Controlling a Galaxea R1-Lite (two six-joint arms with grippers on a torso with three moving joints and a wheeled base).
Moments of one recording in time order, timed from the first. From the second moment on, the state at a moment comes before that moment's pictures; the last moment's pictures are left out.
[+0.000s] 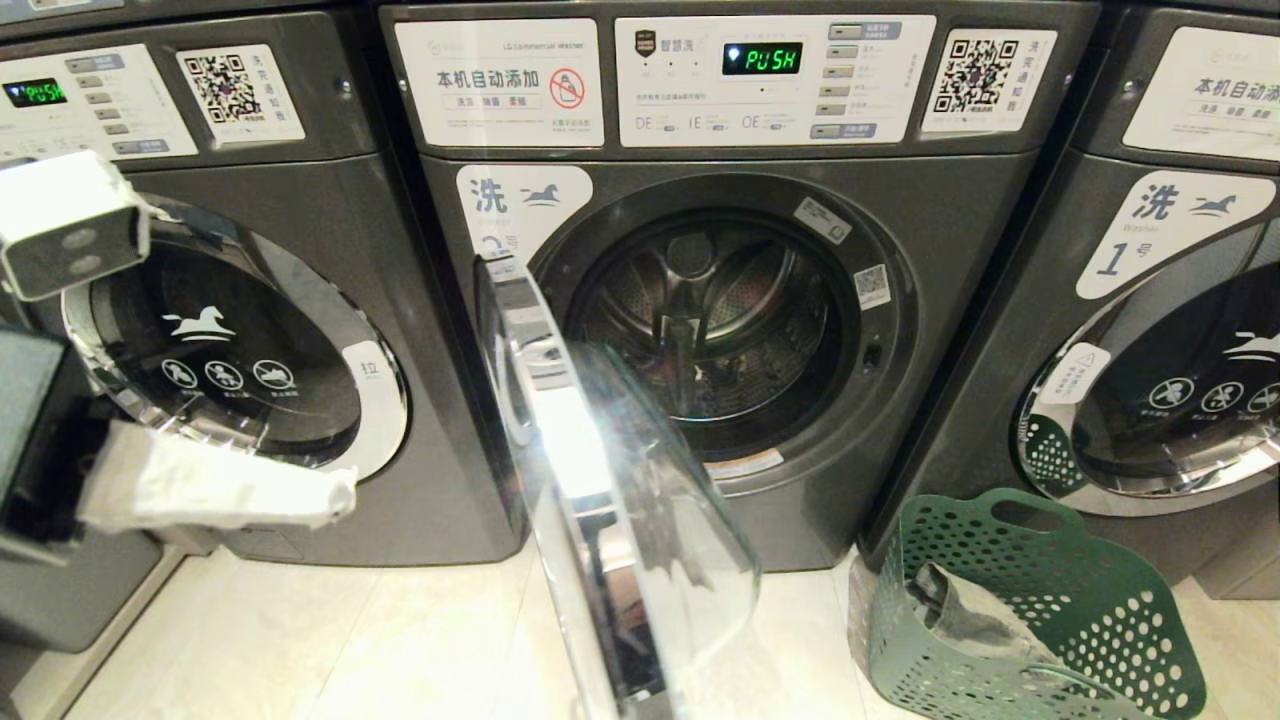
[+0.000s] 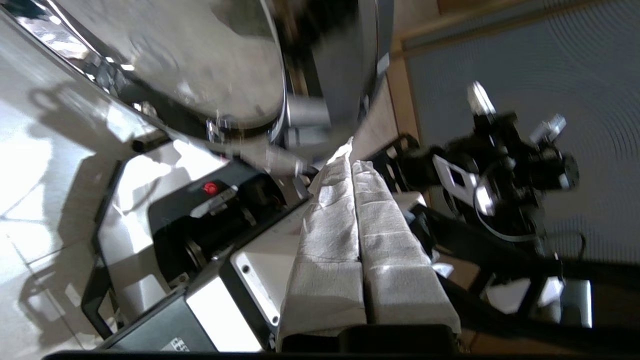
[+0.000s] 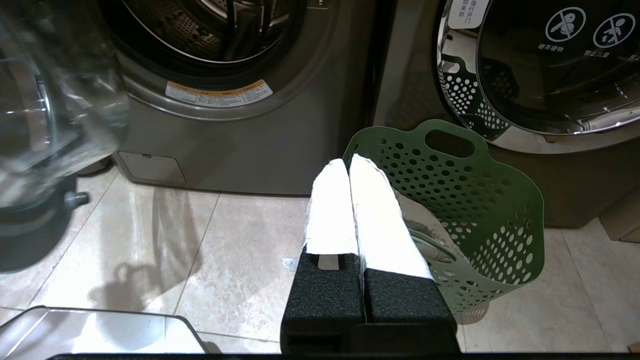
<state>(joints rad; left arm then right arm) -0.51 1.21 -1.34 0.75 -0.47 -0.41 0.00 0.00 0.00 0.00 0.03 -0.04</state>
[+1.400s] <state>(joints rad) -0.37 0.53 -0.97 0.82 0.05 -0.46 0.00 1.68 -0.58 -0.78 0.14 0.01</state>
